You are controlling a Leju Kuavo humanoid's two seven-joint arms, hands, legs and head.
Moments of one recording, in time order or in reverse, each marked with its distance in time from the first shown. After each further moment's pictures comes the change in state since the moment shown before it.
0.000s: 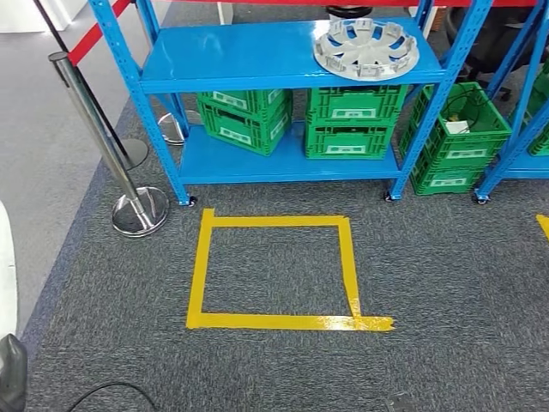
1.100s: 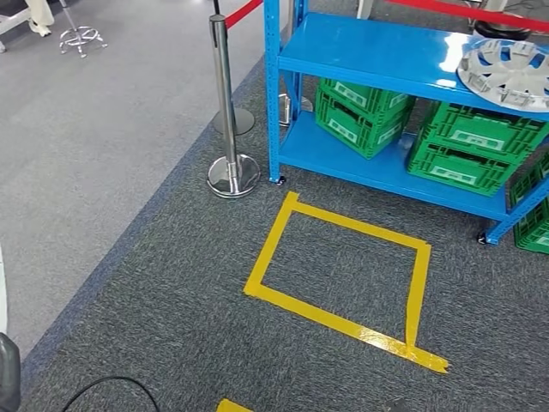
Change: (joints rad) left arm -0.013 -0.013 0.002 -0.006 0.005 0.017 -0.026; right arm 0.038 -0.051 0.099 -0.009 -0.054 -0.041 0.032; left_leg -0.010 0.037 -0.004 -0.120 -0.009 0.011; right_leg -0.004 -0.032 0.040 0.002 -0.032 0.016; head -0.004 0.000
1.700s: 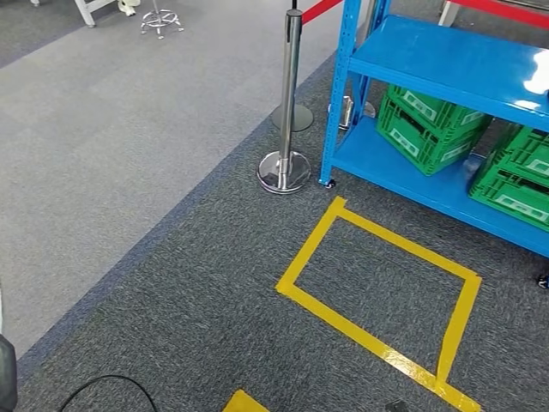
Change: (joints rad) left arm -0.004 -0.004 0.015 0.000 0.008 0.020 0.007; right arm 0.011 -0.025 0.047 -0.007 -0.013 -0.024 0.014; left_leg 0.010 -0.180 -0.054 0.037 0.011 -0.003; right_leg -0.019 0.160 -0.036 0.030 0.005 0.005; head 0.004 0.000
